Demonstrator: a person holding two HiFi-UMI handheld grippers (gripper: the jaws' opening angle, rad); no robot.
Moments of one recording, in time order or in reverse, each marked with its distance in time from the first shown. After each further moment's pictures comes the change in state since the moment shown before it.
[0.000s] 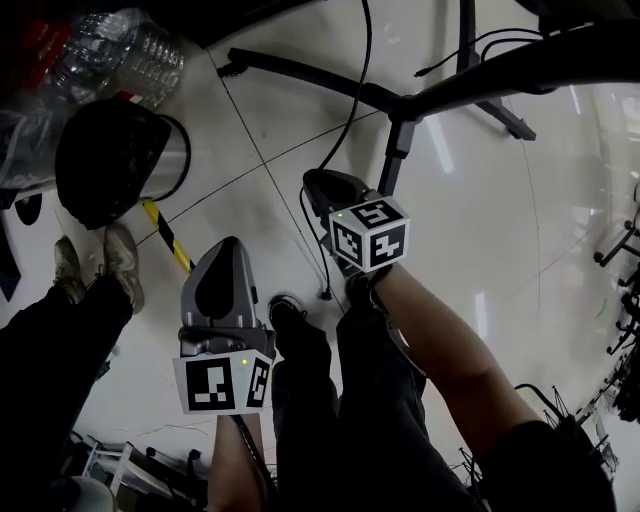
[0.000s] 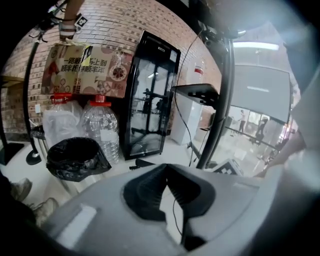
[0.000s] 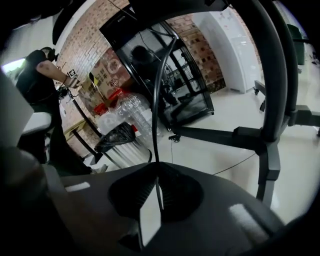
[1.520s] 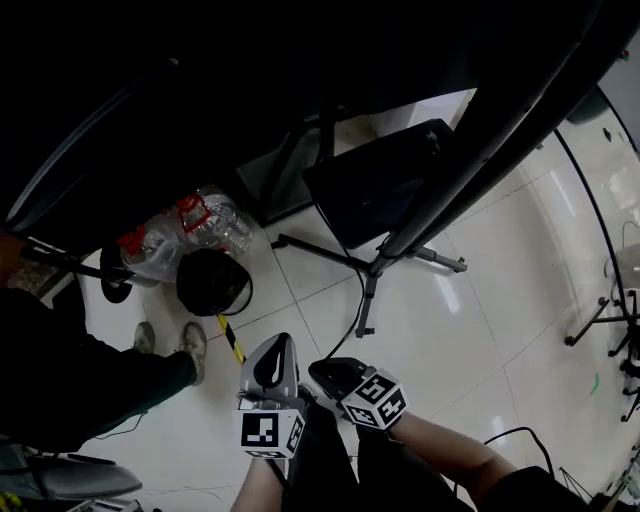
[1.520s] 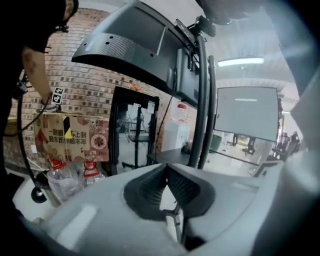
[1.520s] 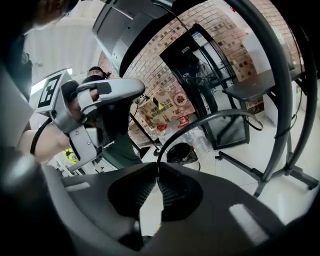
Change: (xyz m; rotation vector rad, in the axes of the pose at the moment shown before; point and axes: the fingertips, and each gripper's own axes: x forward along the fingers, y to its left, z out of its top) left arm -0.151 -0.124 0.261 0.061 -0.199 -0.078; right arm -0.275 0.253 0.124 -0.182 0.080 0.336
